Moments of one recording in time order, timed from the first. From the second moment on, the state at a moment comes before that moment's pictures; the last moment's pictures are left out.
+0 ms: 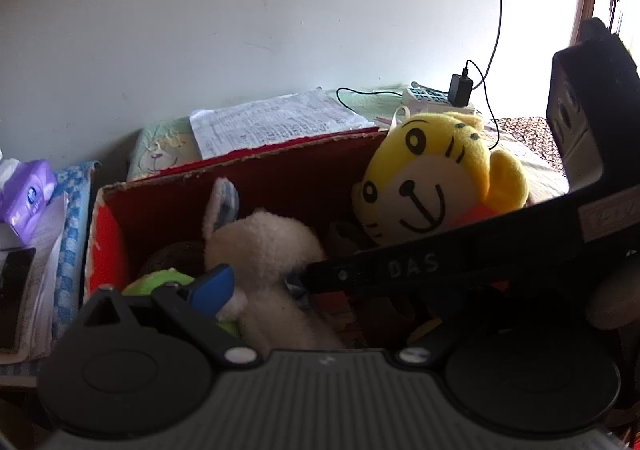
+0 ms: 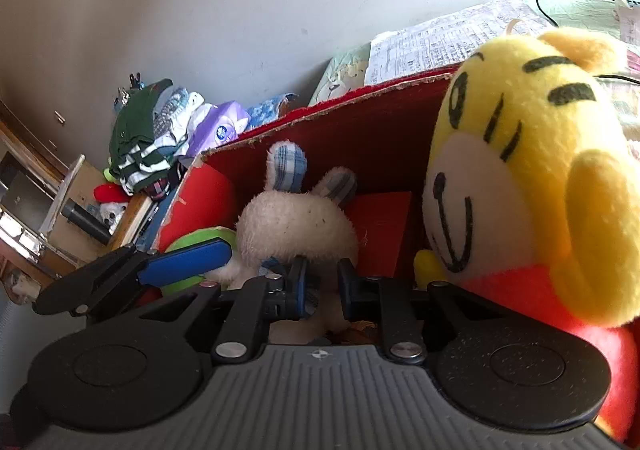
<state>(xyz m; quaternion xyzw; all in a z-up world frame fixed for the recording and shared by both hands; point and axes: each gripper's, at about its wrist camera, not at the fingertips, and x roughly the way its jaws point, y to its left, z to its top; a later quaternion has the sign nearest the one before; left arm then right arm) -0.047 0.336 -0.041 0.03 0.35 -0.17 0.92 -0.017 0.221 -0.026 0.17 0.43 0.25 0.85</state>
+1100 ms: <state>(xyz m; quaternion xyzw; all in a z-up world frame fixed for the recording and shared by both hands) -0.045 0.326 -0.042 0.04 0.37 -0.14 0.92 -0.029 0.211 -0.019 0.20 0.41 0.24 0.86</state>
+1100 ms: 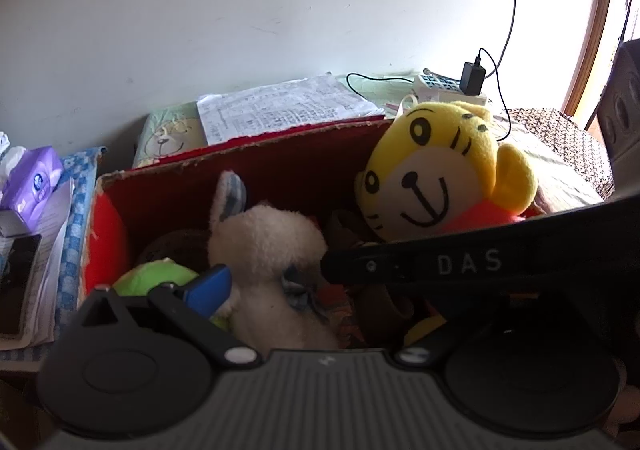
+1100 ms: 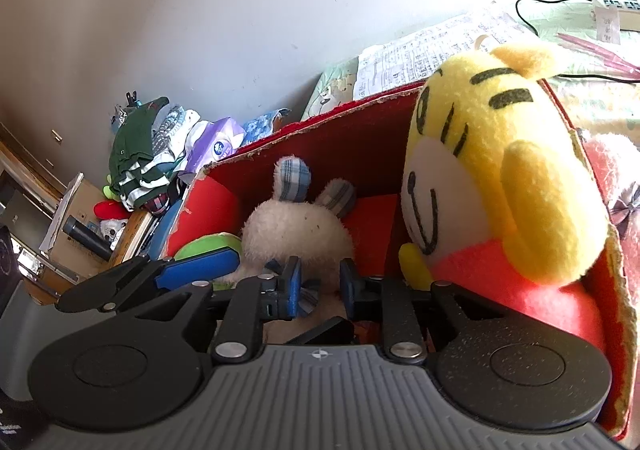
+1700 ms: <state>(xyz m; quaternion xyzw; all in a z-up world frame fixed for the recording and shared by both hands) -0.048 0.318 -0.044 0.05 0.37 -0.13 0.92 -0.031 0.207 -0.020 0.20 0.41 0.24 0.86</state>
